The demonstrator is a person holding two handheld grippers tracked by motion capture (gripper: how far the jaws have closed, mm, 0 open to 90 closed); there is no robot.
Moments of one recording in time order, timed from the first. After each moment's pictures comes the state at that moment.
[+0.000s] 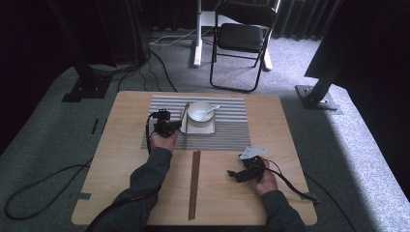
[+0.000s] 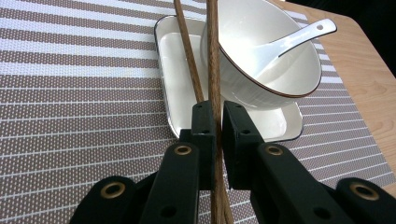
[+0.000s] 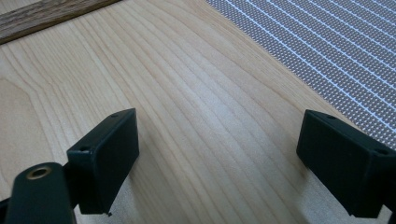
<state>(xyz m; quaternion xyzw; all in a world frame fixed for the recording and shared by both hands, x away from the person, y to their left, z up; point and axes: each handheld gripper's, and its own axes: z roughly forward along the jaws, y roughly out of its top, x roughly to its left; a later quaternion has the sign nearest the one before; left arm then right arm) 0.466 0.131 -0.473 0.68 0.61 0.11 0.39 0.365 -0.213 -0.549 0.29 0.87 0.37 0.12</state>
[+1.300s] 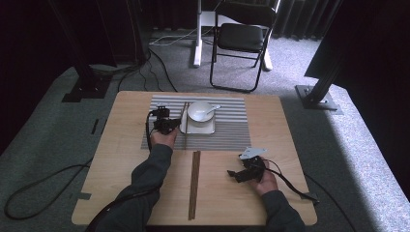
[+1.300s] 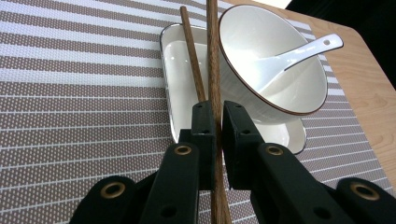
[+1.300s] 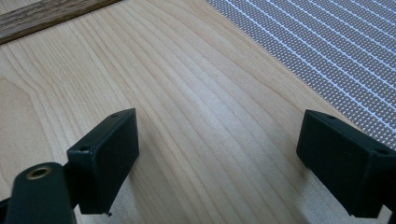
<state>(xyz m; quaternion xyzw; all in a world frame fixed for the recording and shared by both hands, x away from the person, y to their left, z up) 0.477 0.134 -0.472 0.67 0.62 0.10 0.40 0.365 -0.213 -0.549 0.29 0.87 0.37 0.12</state>
